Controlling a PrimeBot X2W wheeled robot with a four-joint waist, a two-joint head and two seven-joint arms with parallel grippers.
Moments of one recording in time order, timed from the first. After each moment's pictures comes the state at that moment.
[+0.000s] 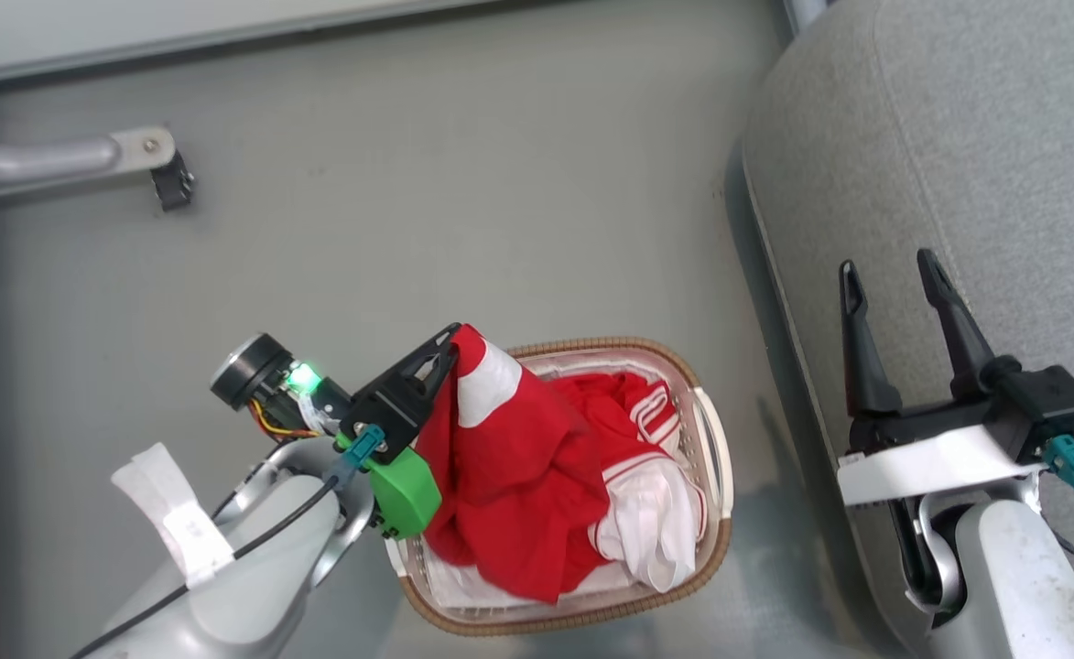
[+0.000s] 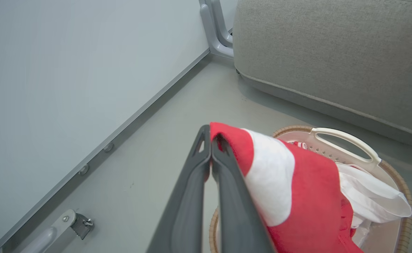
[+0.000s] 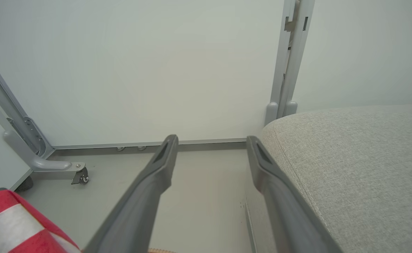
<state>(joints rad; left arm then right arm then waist) -0.60 0.30 -0.82 0.54 -0.20 -0.08 -0.26 -0.22 -0.05 0.01 0.03 0.15 0.13 -0.26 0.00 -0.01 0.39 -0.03</state>
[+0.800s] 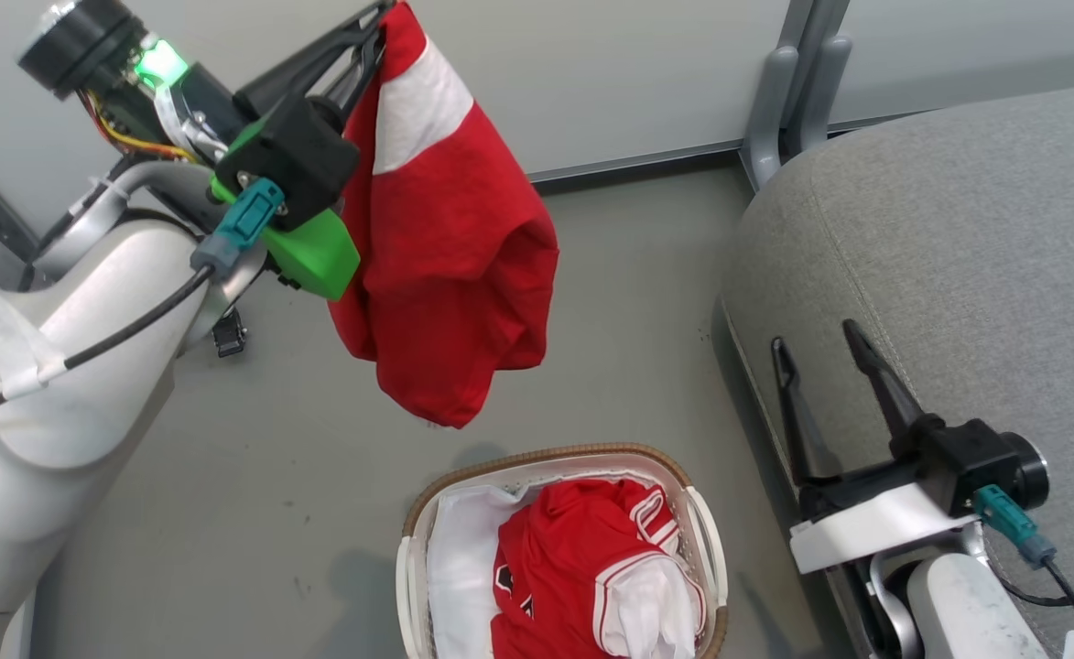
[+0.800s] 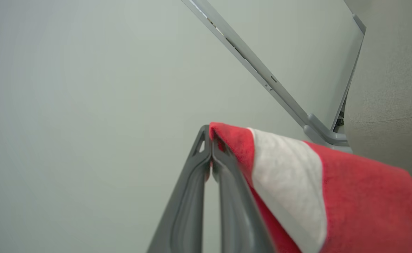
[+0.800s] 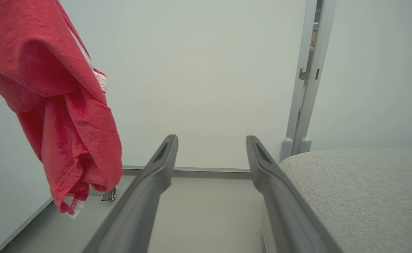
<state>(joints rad) -1.00 0.51 -0.81 0.24 -0.18 -0.13 -0.11 -0.13 -0.05 0.11 0.05 0.14 0.13 -0.26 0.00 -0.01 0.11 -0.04</state>
